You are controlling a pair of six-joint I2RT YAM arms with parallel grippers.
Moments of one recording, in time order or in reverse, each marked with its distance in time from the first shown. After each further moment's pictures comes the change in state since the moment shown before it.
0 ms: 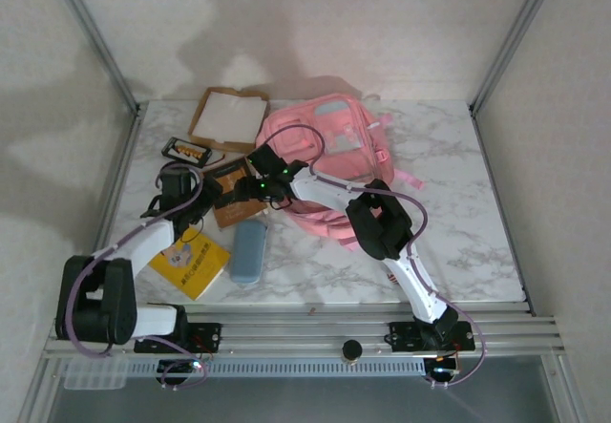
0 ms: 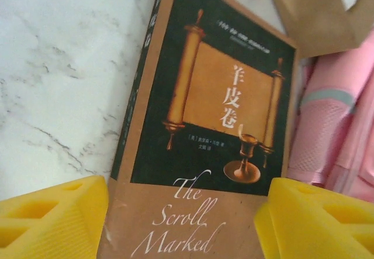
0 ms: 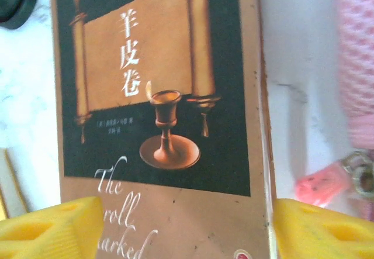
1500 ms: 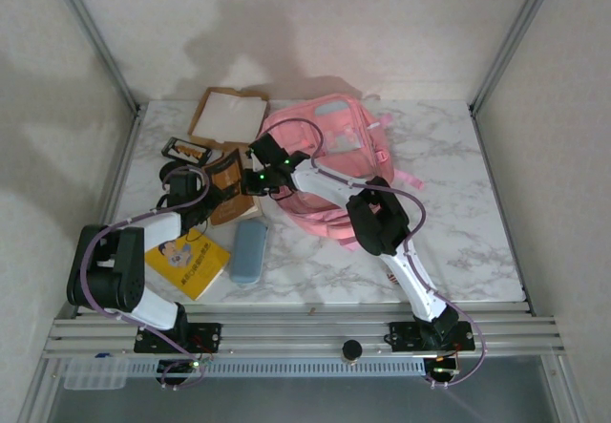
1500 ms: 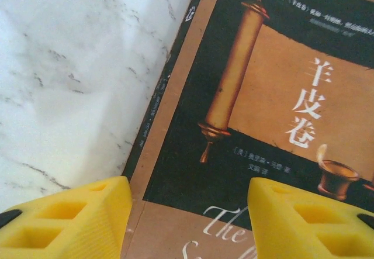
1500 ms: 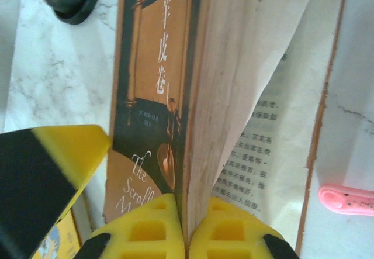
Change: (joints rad) left arm 0.000 0.163 0.006 0.104 -0.023 0.015; right arm -0.039 0.045 0.122 -0.042 -0.177 -0.030
